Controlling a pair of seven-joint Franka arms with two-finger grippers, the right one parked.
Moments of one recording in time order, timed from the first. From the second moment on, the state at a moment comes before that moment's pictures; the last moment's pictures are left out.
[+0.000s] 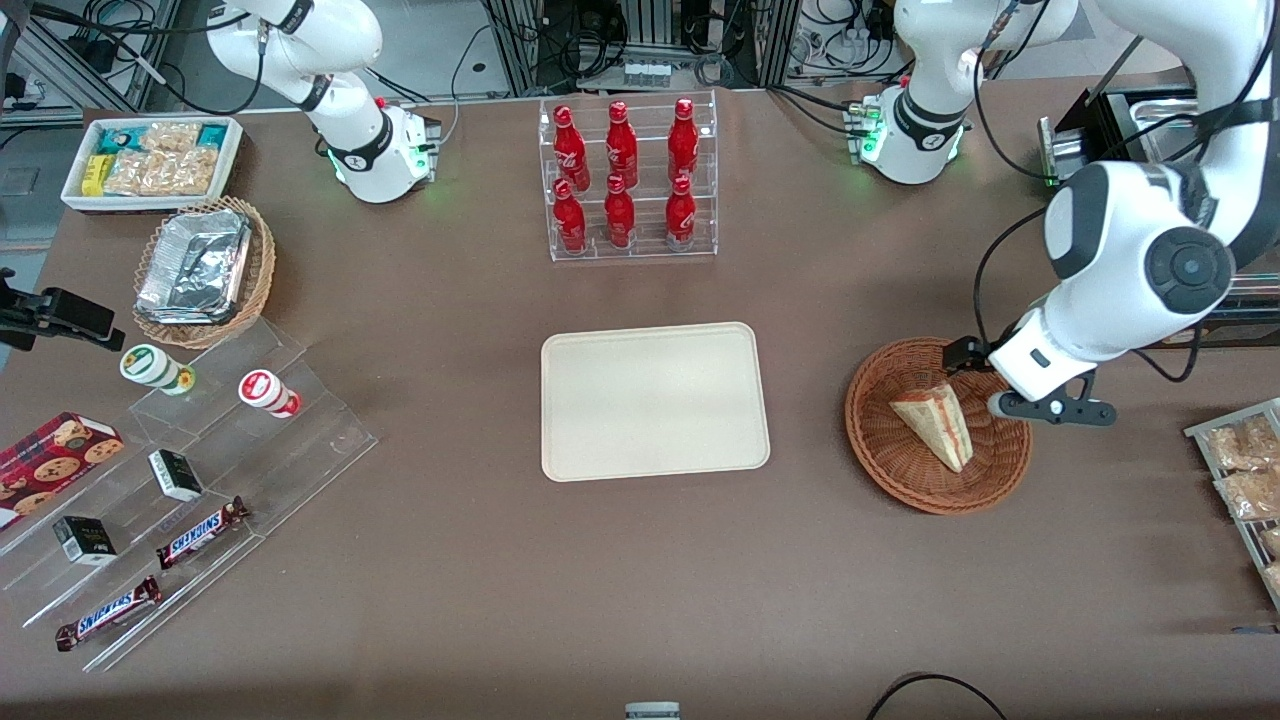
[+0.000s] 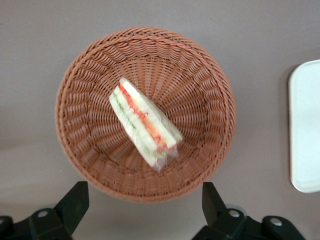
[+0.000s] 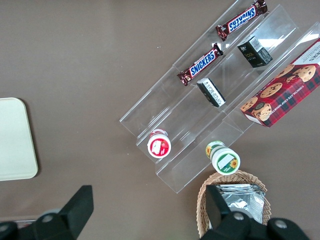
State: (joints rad) arm -0.07 0.14 -0.05 -2.00 -0.01 2.07 0.02
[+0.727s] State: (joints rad) arm -0.07 0.15 -0.04 -2.17 -0.01 2.37 -0.63
